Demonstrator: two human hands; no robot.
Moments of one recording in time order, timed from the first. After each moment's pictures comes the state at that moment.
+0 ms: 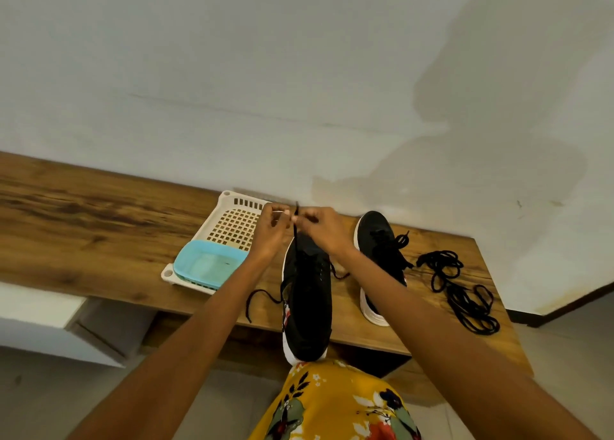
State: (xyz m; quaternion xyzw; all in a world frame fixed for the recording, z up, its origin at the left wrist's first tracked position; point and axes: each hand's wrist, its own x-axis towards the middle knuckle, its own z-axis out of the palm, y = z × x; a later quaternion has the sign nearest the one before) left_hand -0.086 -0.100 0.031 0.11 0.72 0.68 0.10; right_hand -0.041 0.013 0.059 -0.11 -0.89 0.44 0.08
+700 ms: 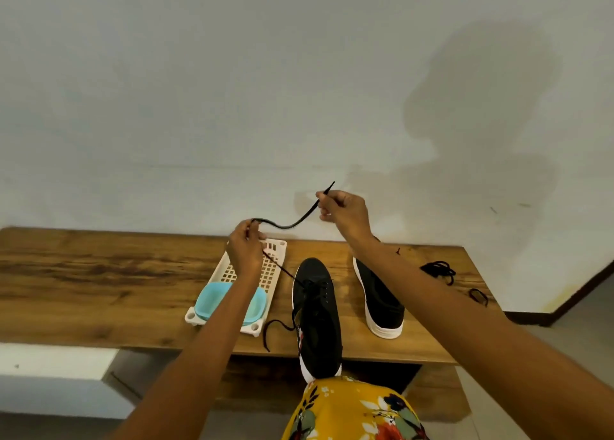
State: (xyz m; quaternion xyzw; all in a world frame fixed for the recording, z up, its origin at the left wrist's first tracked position) left_hand -0.094 -0.134 0.092 0.02 0.74 0.67 -0.05; right_hand -0.015 0.020 0.155 -0.18 -0.69 0.65 0.26
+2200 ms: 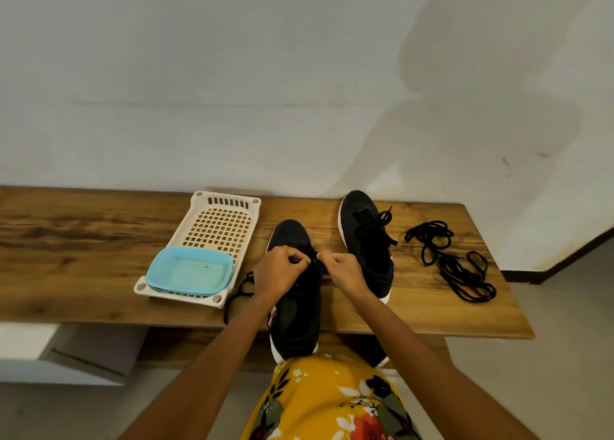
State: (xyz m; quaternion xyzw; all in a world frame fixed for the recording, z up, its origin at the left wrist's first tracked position) left_hand -0.040 -0.070 -0.023 0.25 0.91 0.33 0.09; right_hand 0.032 0.051 -0.039 -0.33 -0.70 0.63 0.06
